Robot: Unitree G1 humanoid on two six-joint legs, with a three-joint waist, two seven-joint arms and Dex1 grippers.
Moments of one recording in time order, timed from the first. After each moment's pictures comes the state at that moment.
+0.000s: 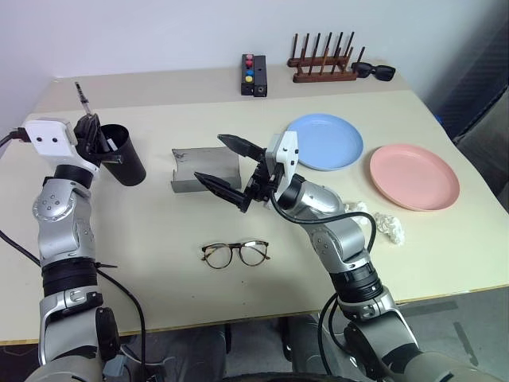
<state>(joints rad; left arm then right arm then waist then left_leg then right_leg) -0.51 0.50 0.42 0.35 -0.29 -0.07 -0.34 -0.55 -0.06 0.22 -0.06 0.37 0.19 0.73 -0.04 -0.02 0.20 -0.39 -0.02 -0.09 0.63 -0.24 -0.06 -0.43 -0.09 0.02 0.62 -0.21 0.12</state>
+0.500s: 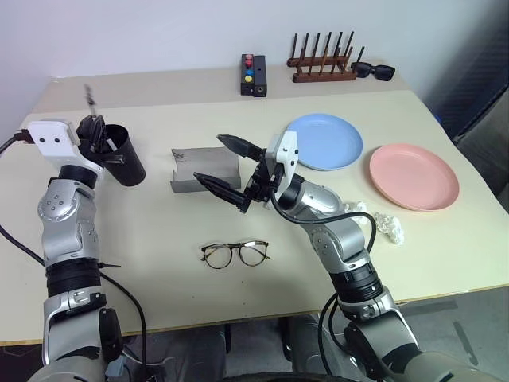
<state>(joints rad) -0.51 0.49 0.41 0.32 -0.31 -0.03 -0.32 -0.55 -0.06 0.22 -0.06 0.38 0.19 0.74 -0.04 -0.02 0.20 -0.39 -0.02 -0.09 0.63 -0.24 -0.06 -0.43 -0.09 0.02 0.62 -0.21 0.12</state>
